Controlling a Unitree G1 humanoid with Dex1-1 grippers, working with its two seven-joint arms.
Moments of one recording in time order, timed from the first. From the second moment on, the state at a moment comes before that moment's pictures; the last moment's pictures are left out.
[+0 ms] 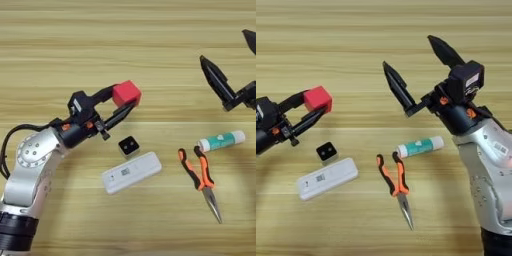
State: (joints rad) left arm -0.08 0.34 -0.04 -0.16 -0.37 -0.07 -0.76; right arm -0.08 -0.32 -0.10 -0.57 0.41 0.13 0.40
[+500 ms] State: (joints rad) left arm -0.02 0.31 -0.04 -0.08 -0.28 -0.12 -0.66; right arm 0.00 -0.17 -0.06 -0.33 0.00 -0.15 0.10
